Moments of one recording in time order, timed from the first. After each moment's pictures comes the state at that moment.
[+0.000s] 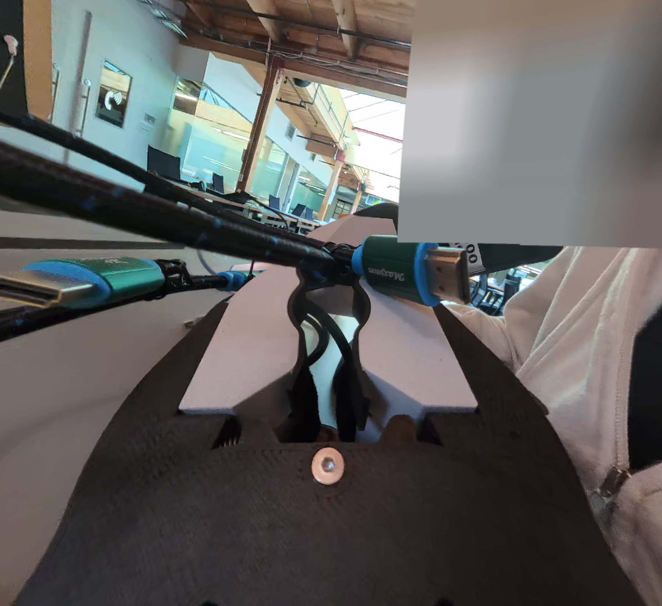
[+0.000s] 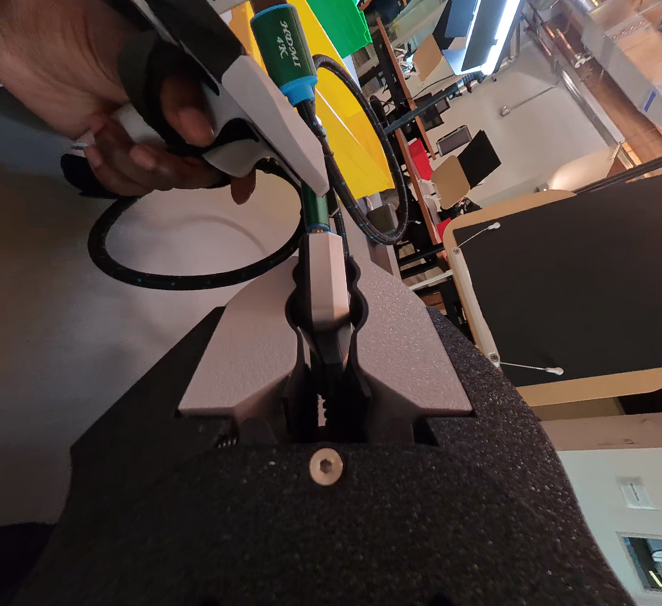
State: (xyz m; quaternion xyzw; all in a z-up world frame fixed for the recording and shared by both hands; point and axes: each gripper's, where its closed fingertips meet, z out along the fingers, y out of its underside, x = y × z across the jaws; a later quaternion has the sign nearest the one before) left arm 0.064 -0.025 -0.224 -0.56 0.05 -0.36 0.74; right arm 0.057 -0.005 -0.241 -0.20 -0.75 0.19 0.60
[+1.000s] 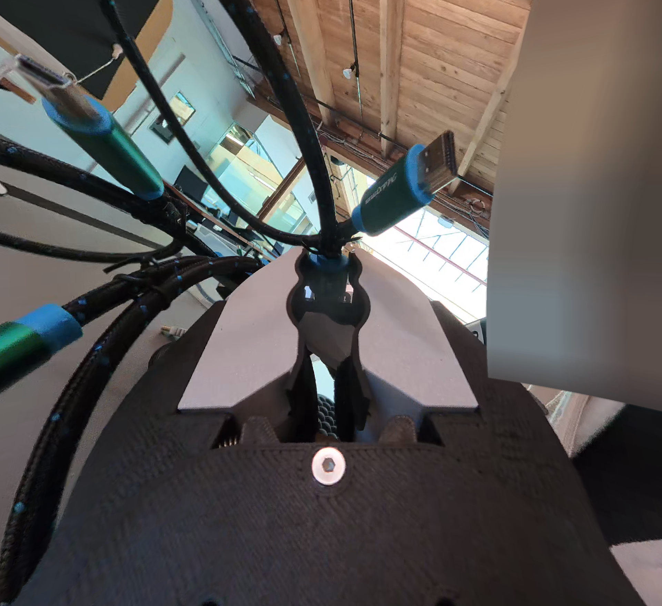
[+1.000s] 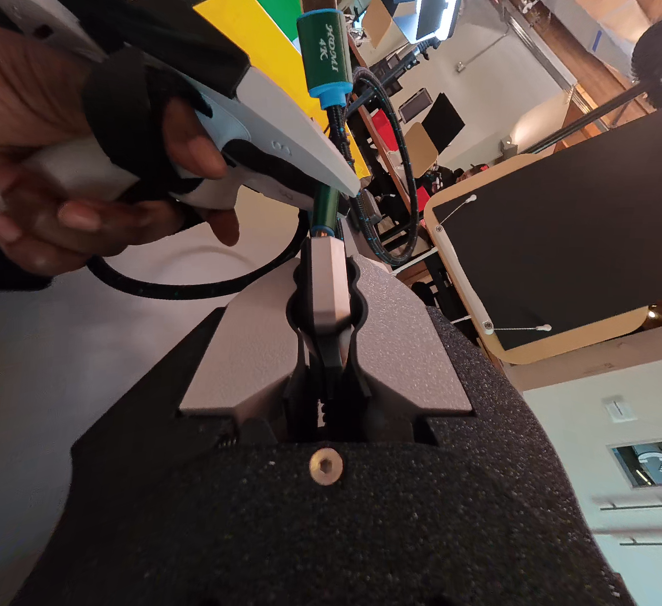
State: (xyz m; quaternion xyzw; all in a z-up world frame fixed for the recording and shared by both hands) left arm 0.052 -0.033 -0.208 -0.50 -0.12 -0.43 0.74; right arm 0.046 -0.019 -0.235 -0.28 -0.70 0.18 0.64
